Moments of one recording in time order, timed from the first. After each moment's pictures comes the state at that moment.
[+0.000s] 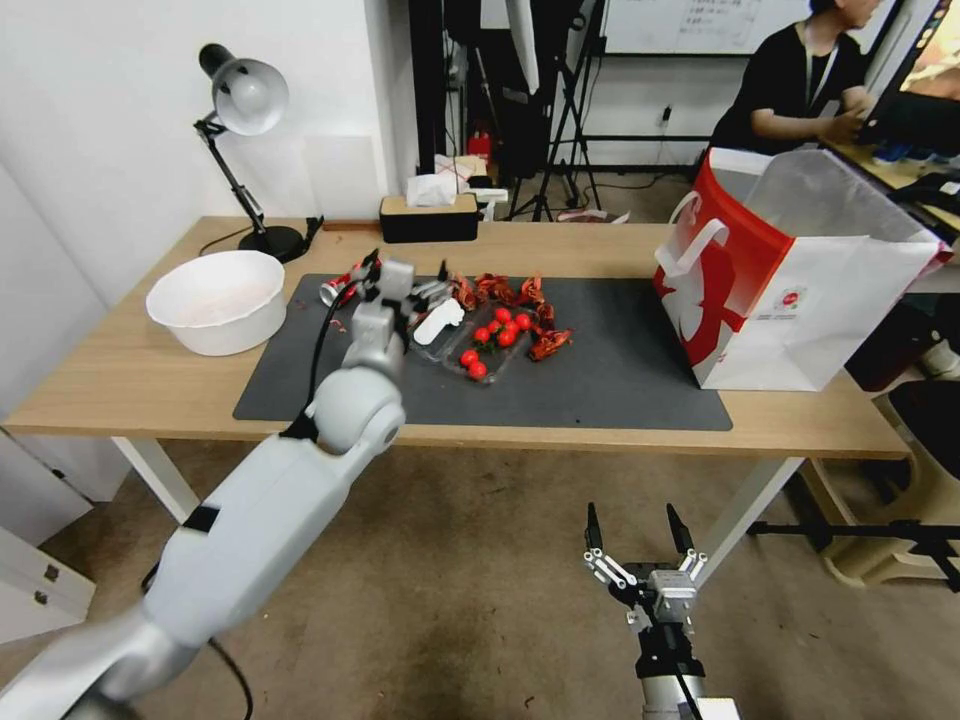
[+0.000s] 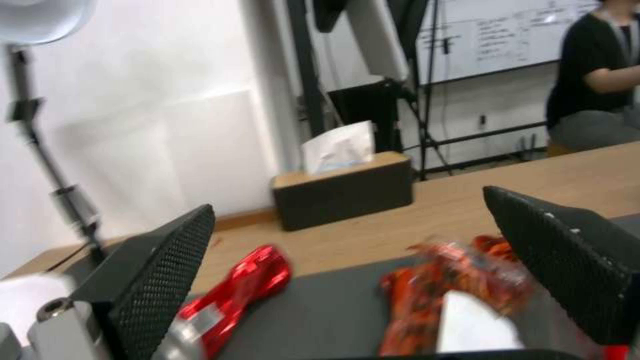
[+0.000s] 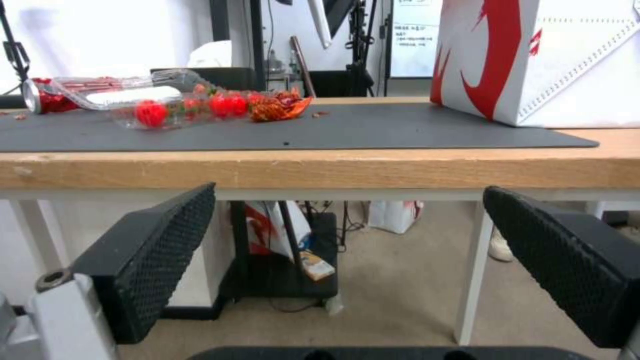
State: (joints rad) left arm 0.74 -1.08 0.01 -1.79 -0.45 0.21 -0.49; right arm -1.79 1.38 0.32 1.94 0.00 0.50 0.26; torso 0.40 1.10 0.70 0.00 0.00
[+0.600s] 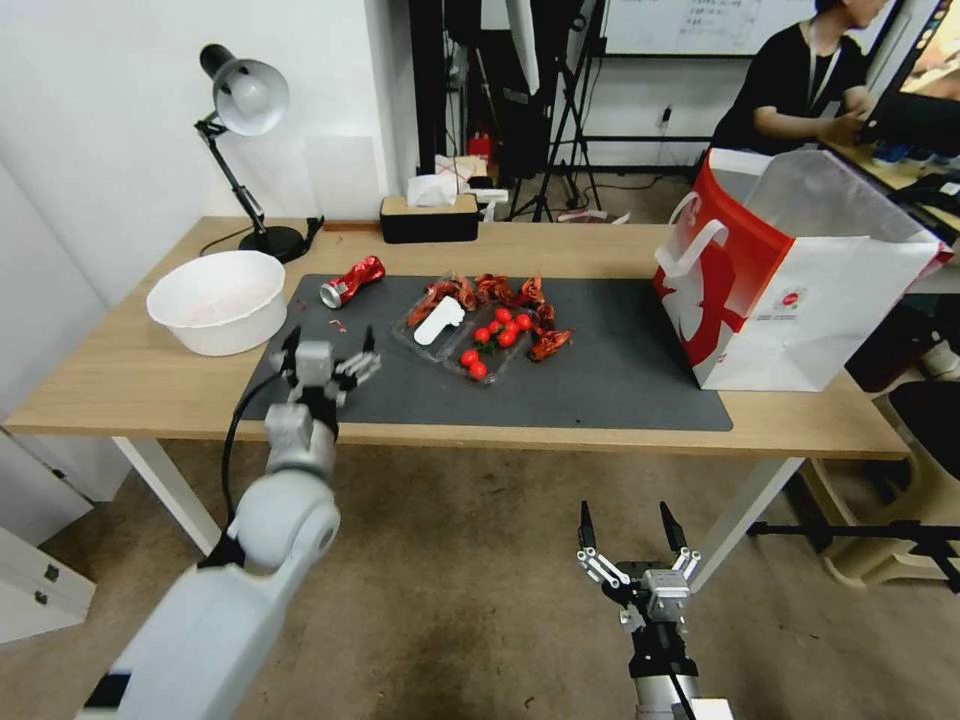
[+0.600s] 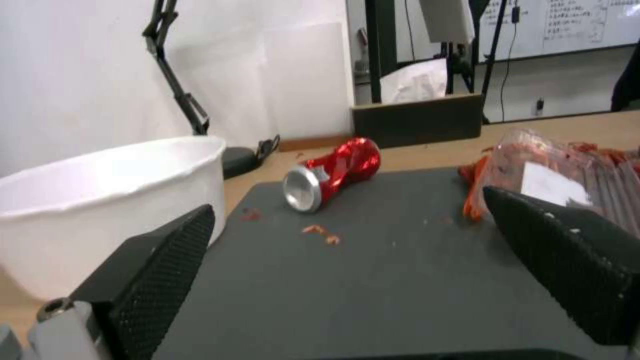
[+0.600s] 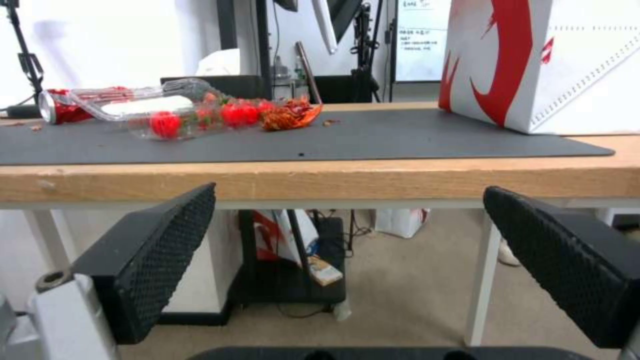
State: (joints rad) left arm 1.22 -1.11 -0.28 -1.96 -0.33 0.08 -0.43; right arm -1.79 1.38 0.31 1.95 -0.01 0.50 0.26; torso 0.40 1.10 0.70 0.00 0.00
